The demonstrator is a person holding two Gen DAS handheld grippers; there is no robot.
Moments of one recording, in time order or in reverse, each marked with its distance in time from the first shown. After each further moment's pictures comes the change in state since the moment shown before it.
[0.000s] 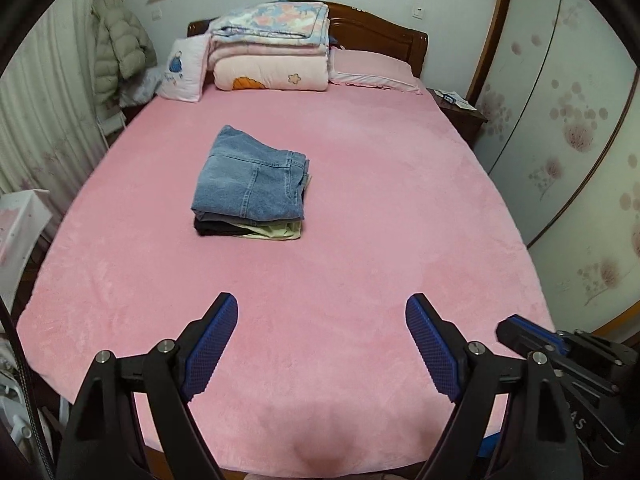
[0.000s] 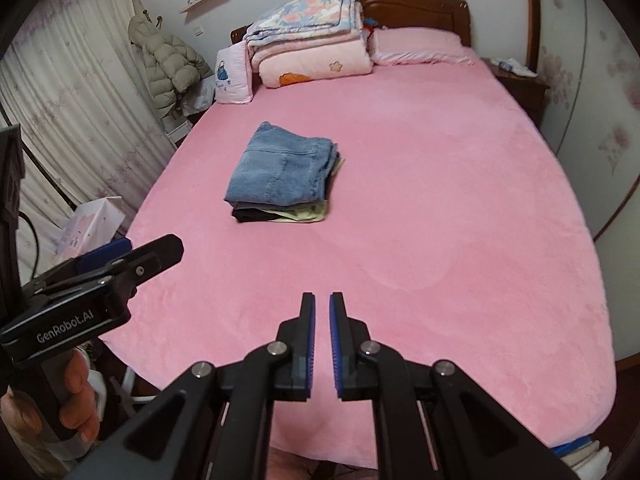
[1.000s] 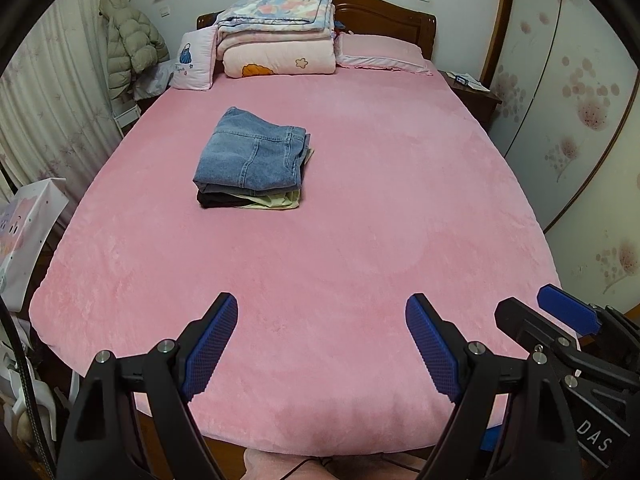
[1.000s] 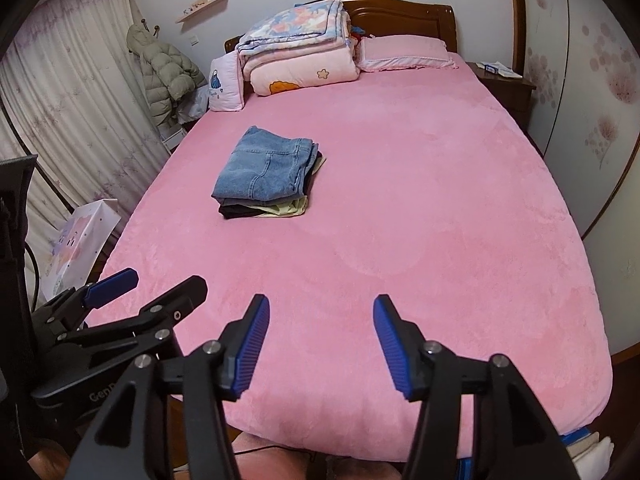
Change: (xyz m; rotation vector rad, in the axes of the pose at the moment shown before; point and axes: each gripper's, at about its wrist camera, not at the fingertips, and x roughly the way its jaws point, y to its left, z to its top) left arm 0.004 -0.051 -0.039 0.006 0.046 0.077; right arm -0.014 -0.039 -0.030 0.010 -0.031 -0.004
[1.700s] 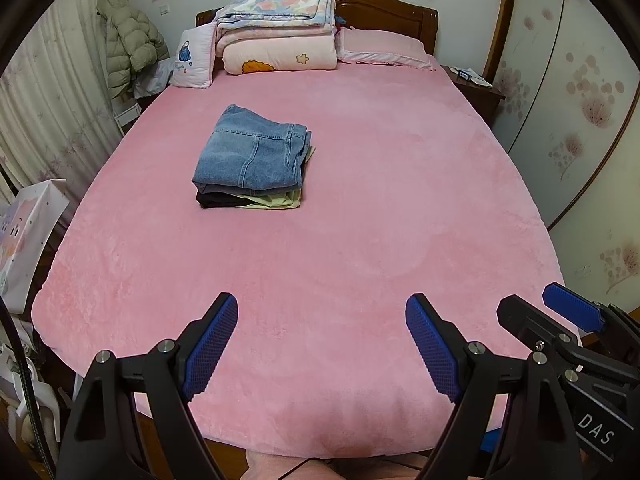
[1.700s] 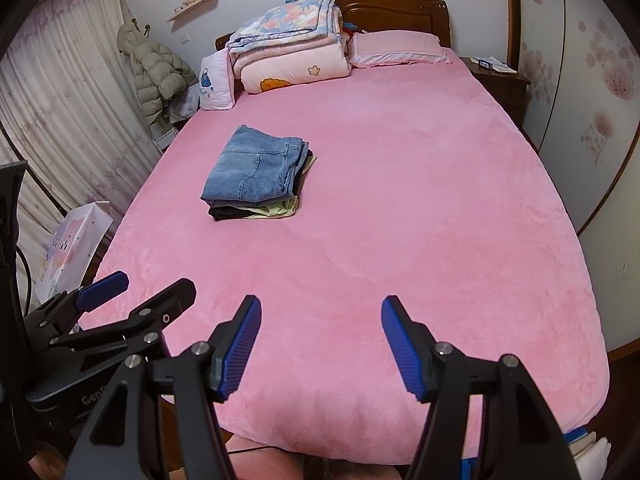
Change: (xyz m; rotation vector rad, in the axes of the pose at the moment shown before) left arm 0.010 -0.004 0.008 0.006 0.018 0.013; right arm 0.011 -0.009 0.009 0.021 0.024 -0.009
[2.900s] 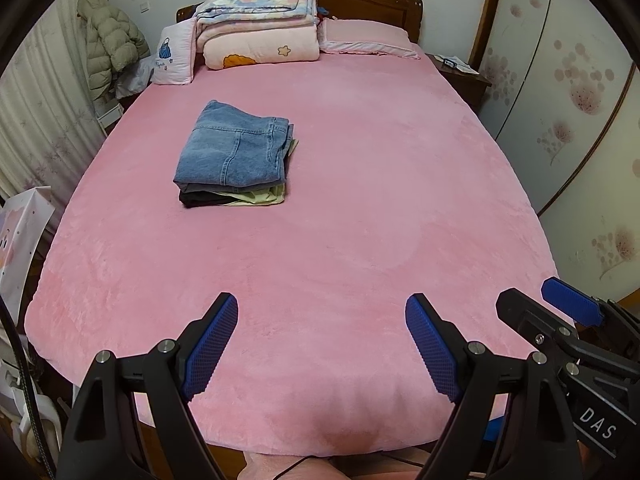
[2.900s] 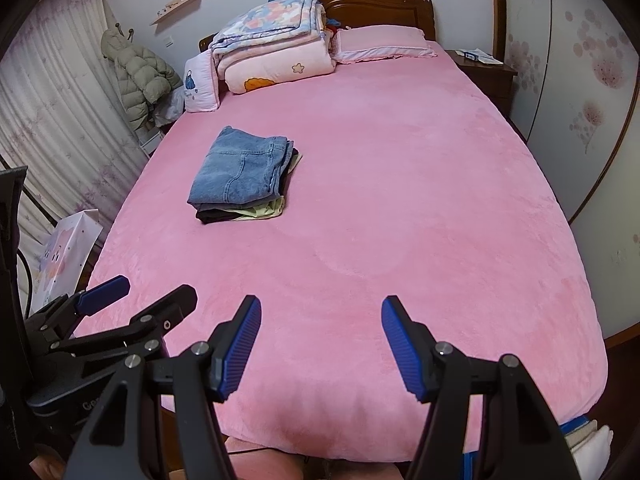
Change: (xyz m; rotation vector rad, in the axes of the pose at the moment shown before) left arm 0.012 -0.004 0.011 0.043 0.036 -0.048; right arm -0.001 -0.003 -0.002 0.045 0.006 -0.039
